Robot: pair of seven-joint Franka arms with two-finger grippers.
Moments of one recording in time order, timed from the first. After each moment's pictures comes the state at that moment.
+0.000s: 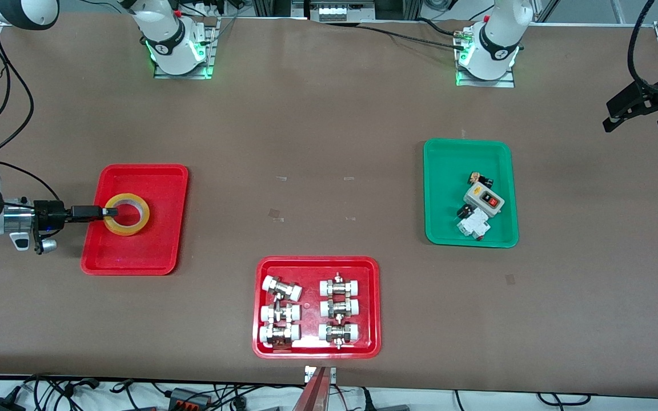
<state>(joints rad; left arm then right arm) 0.04 -0.07 -0.03 -1.57 -0.01 1.56 -0.03 -0.38 0.79 0.00 -1.48 0.61 1.65 -0.65</state>
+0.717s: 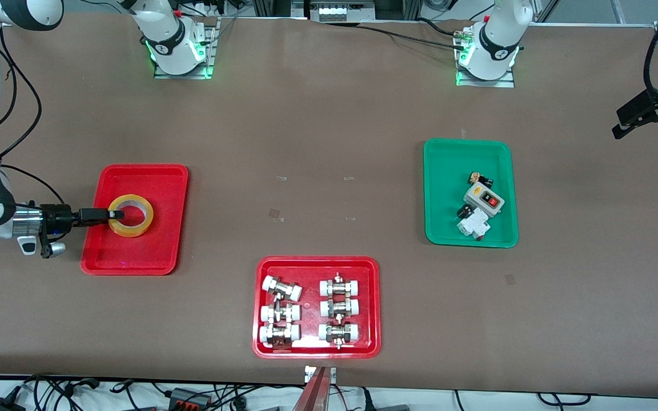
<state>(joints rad) 0.06 -0.03 -0.02 -1.53 -0.01 1.56 -0.03 -0.34 0.79 0.01 -1.48 0.59 1.70 -0.67</state>
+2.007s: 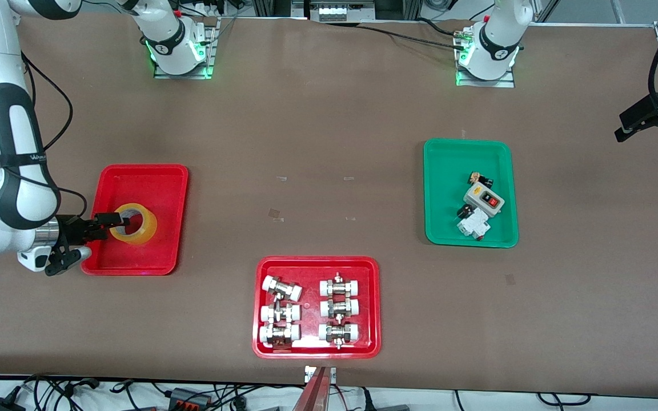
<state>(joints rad) 0.07 -0.02 -0.02 -1.53 -0.01 1.55 -0.03 -0.19 0.71 0.01 -1.46 0.27 1.84 -0.70</state>
